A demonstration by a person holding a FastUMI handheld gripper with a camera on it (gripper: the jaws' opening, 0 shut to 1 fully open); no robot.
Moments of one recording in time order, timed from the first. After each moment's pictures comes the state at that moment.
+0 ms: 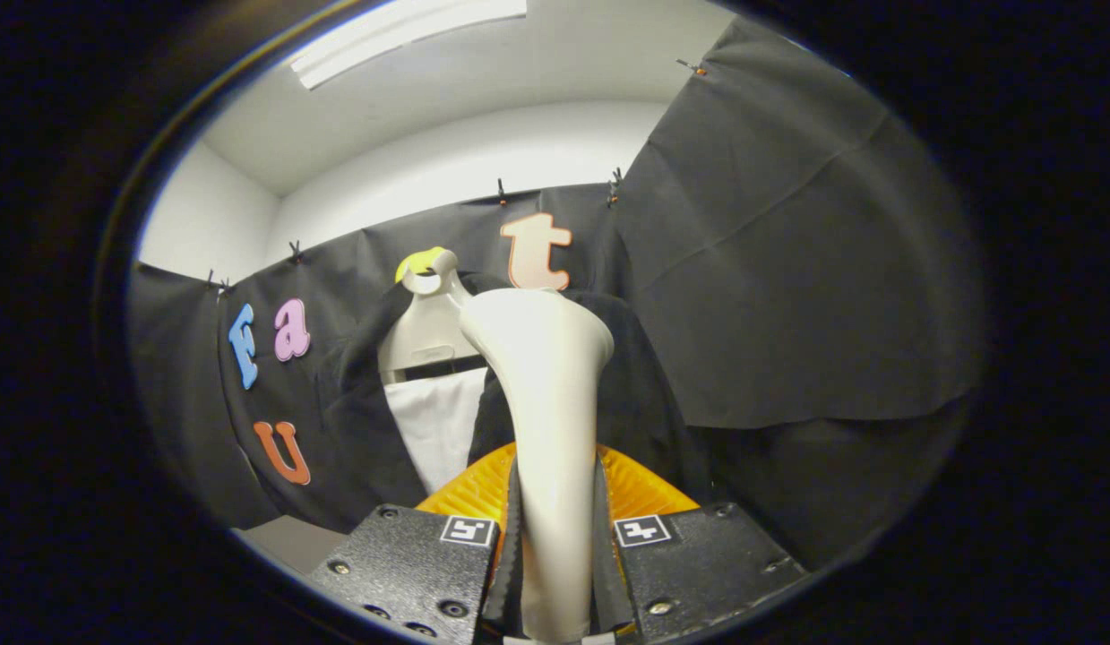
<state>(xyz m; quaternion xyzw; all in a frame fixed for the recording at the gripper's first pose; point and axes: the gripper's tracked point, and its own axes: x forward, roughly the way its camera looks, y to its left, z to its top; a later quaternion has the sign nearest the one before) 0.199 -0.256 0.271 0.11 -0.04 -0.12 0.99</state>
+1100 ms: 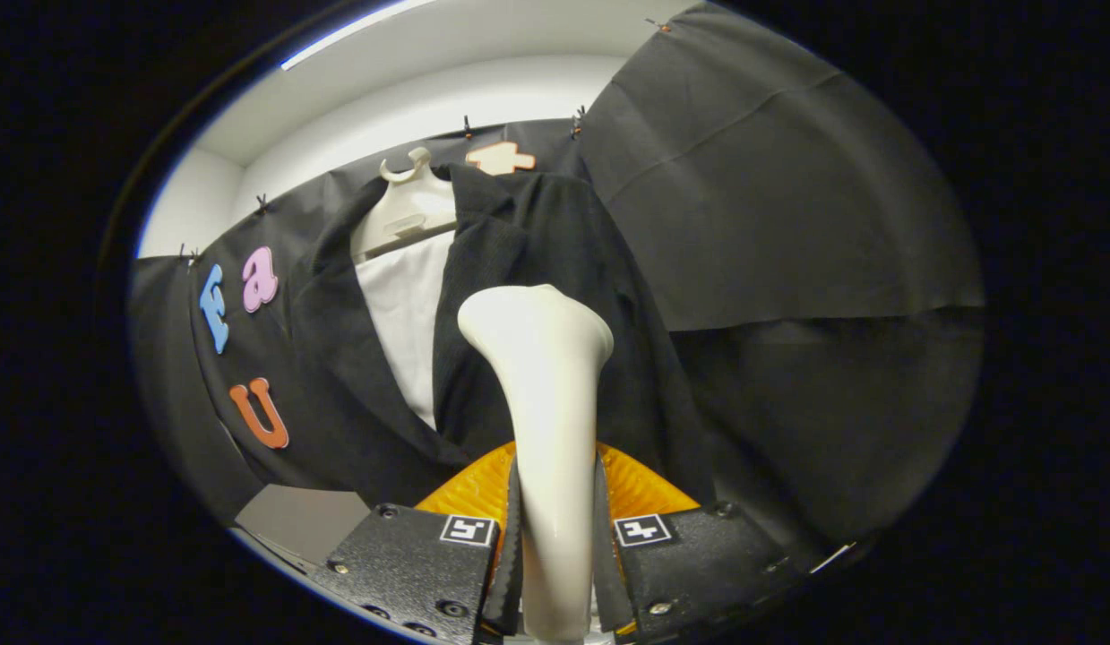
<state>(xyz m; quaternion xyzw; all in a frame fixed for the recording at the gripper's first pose) 0.176 -0.243 0.153 0.14 0.06 -0.17 0.97</state>
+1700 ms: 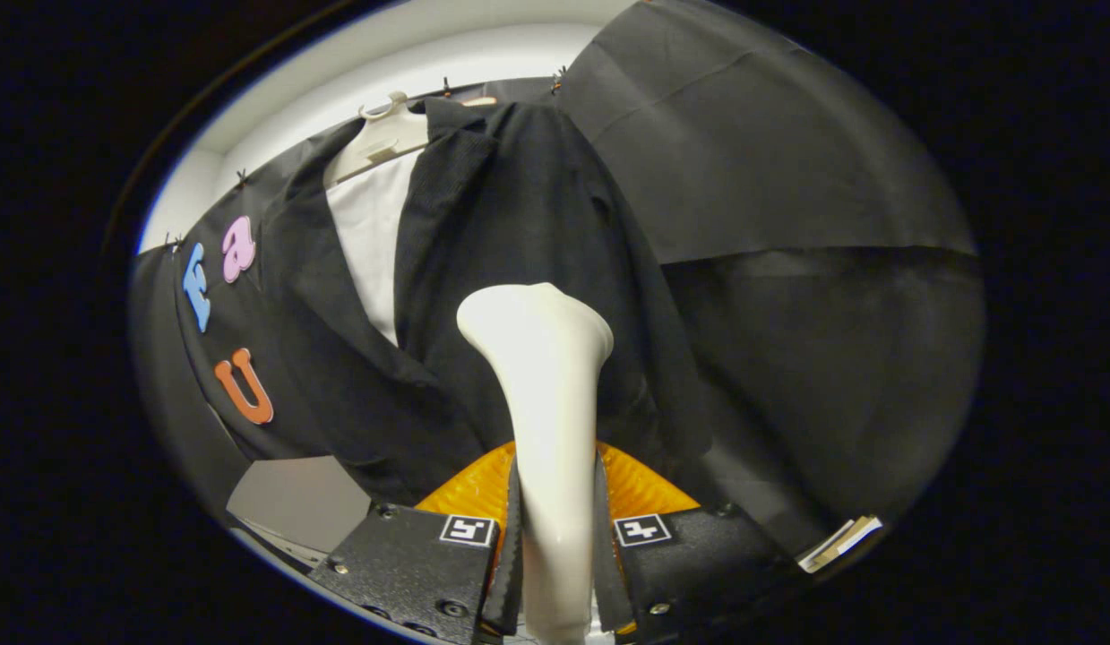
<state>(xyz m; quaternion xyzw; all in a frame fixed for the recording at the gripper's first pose) 0.174 -0.235 0.072 0.16 0.14 -0.18 0.96</state>
